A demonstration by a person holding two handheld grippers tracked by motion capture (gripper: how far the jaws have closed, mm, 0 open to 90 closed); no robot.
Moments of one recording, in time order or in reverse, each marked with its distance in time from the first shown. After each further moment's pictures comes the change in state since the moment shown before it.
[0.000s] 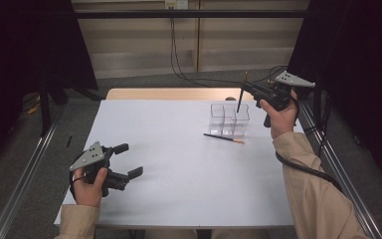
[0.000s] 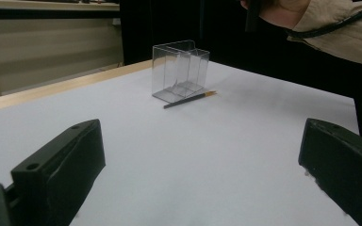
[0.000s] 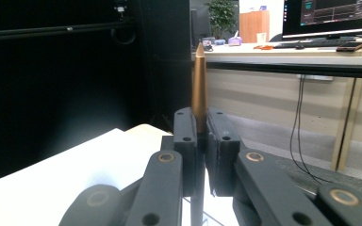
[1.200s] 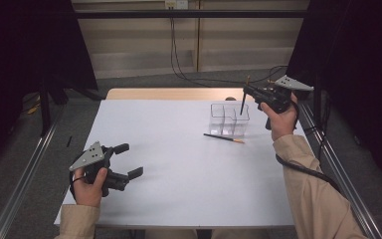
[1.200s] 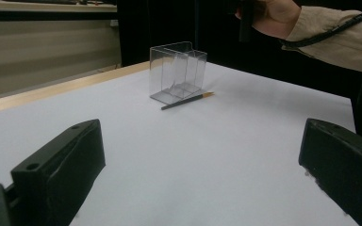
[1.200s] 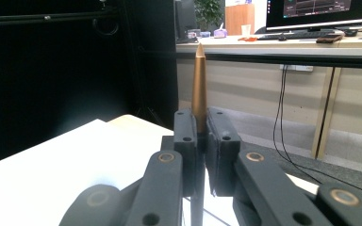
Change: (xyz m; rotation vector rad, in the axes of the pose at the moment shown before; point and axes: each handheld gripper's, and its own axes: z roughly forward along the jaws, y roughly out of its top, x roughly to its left) left arm -0.001 0.001 0.000 -0.008 -0.006 0.000; right arm -0.013 -0.017 0.000 0.029 -0.060 0.000
